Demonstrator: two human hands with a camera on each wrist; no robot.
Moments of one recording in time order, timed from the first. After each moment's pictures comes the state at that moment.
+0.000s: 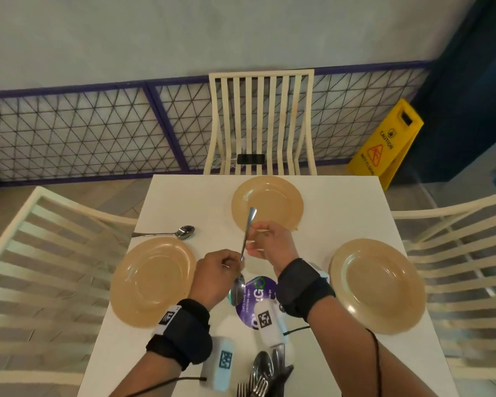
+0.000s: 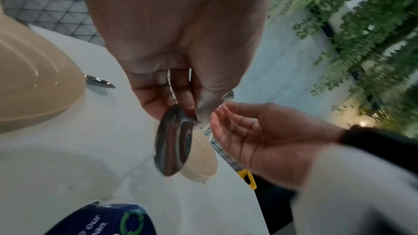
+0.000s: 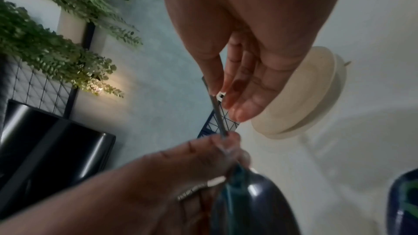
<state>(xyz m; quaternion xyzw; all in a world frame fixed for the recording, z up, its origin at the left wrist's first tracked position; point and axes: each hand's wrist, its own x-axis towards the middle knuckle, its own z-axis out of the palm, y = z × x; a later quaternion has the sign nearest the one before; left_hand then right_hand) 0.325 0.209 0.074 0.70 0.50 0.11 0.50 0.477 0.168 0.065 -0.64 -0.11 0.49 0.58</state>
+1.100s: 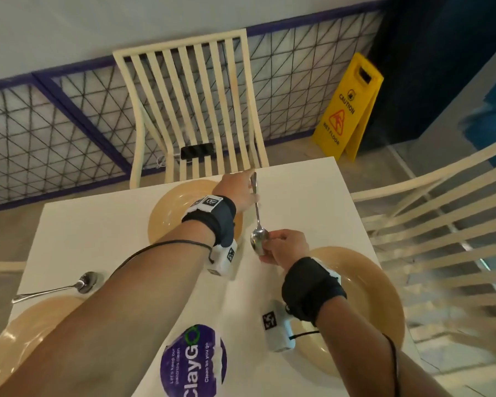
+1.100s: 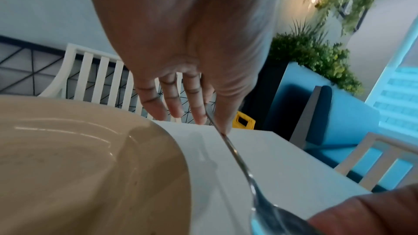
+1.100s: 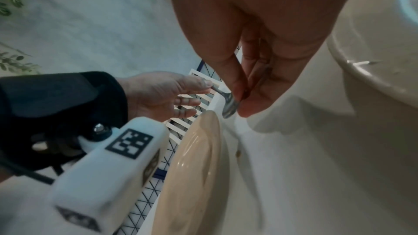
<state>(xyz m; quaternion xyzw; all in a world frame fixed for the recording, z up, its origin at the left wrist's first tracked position) 0.659 0.305 -0.006 0.90 0.32 -0.08 0.29 0.664 0.132 -0.045 -0.75 0.06 0.43 0.51</state>
